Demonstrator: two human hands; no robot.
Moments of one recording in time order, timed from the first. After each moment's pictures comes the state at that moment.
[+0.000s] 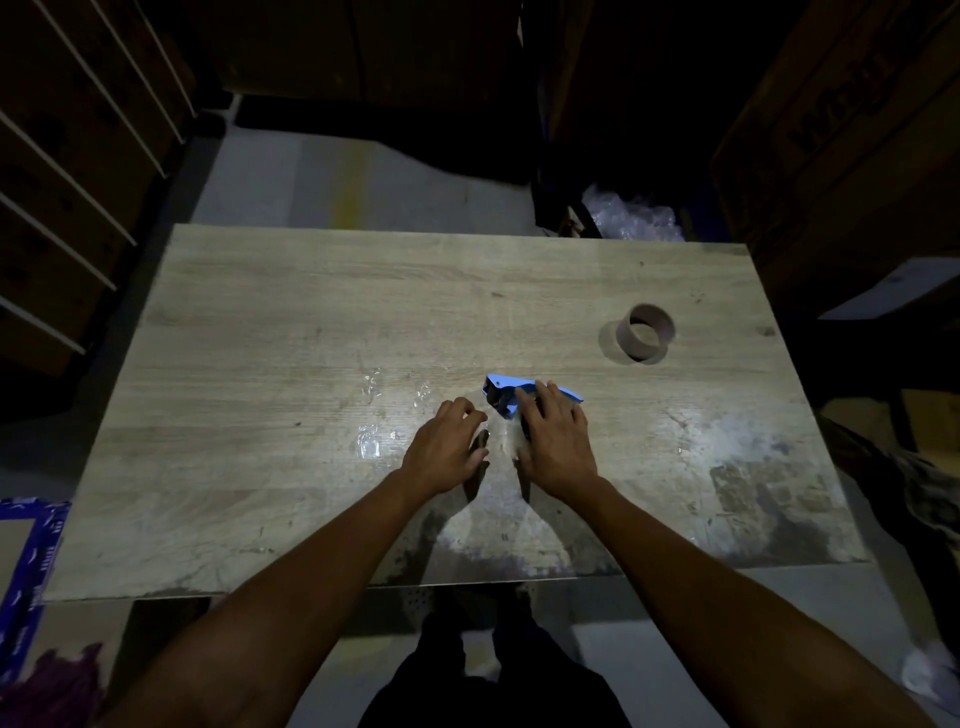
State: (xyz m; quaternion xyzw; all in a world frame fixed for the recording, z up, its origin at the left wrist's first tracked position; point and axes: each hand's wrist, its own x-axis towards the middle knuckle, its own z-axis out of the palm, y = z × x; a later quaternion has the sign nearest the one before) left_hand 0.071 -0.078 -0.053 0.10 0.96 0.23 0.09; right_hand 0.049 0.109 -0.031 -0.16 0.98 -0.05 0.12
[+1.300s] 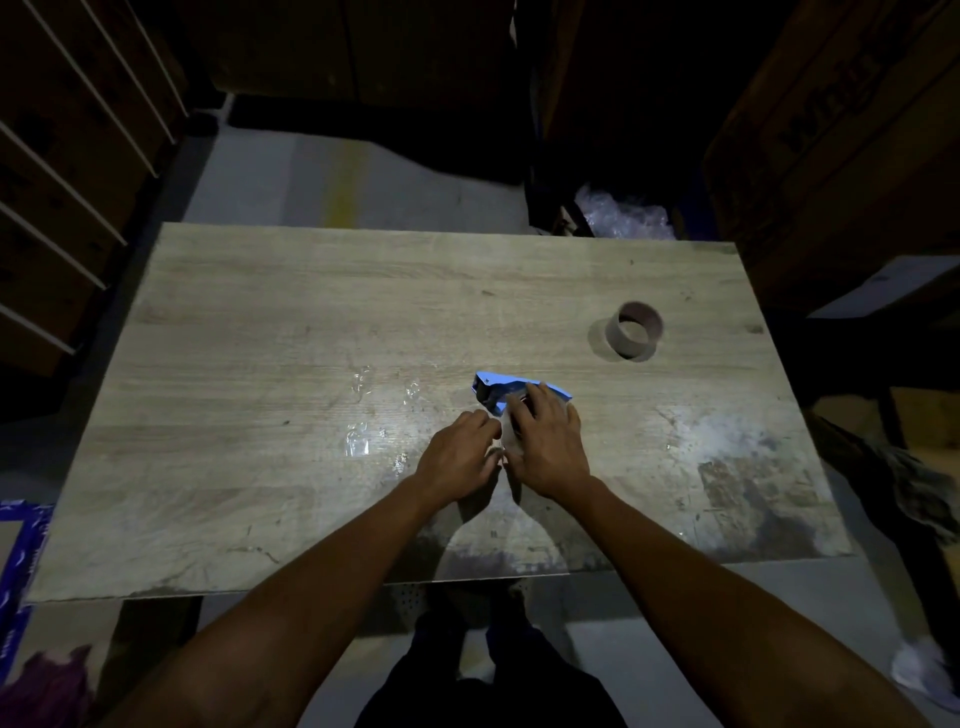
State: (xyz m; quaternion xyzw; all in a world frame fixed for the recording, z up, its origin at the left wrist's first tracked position) left_hand 0.079 -0.043 -0.044 0.13 0.96 0.24 0.06; right_hand 0.053 0.116 -0.030 -0.17 0.98 -0.06 0.12
